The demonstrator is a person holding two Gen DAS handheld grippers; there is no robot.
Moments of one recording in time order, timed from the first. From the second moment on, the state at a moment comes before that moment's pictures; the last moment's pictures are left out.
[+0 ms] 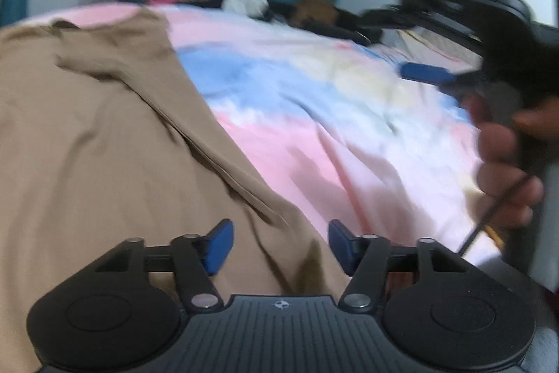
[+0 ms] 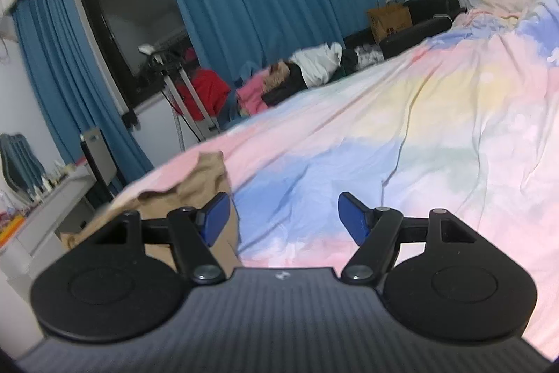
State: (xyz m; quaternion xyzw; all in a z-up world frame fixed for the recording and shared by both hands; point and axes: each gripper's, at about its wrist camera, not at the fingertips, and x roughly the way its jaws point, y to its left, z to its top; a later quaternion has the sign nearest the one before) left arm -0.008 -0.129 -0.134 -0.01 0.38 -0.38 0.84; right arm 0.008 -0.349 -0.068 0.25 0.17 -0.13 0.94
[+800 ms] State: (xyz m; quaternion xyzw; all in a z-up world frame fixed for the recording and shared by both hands) left arm 0.002 -0.038 -0.090 -0.19 0.40 -0.37 0.82; right arm 0.016 -0.351 -0.079 0.29 0.20 -0.09 0.93
